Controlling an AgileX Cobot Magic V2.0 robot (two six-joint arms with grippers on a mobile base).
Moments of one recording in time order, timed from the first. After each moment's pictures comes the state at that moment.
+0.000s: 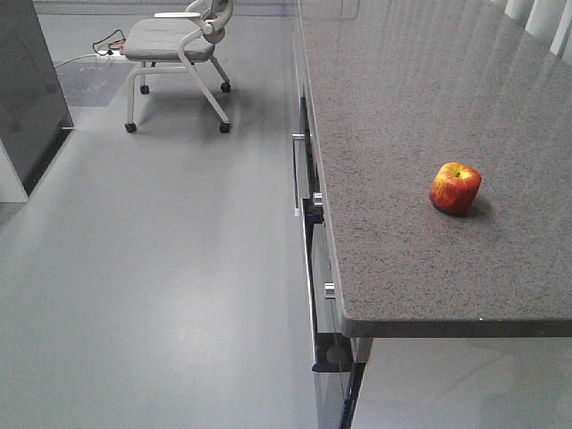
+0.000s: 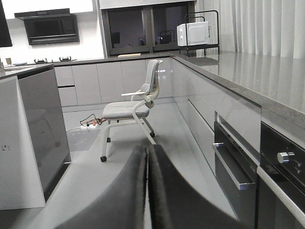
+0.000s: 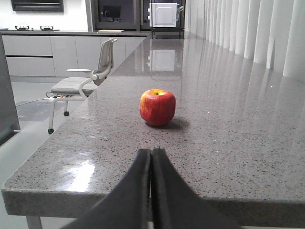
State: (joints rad) left arm 0.01 -0.01 0.03 0.06 0.01 -0.03; right arm 0.03 -0.01 0.03 0.04 0.08 -0.08
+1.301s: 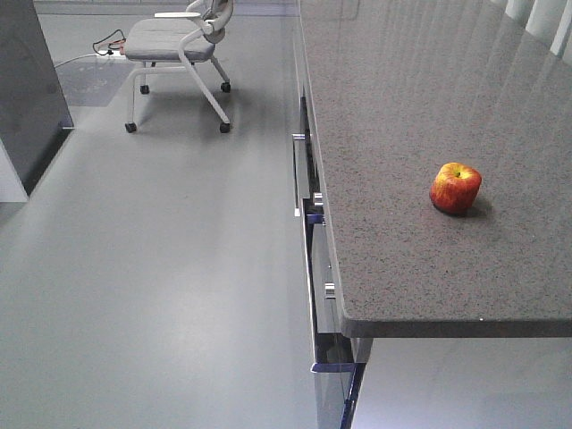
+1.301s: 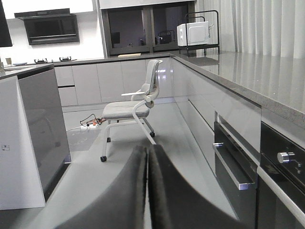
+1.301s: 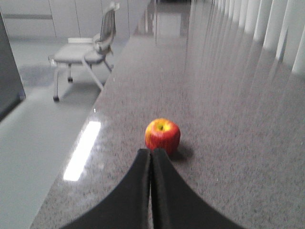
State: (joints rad) left arm 0.01 -0.01 0.03 0.06 0.01 -0.03; right arm 0.03 0.59 -0.64 0.04 0.37 -0.08
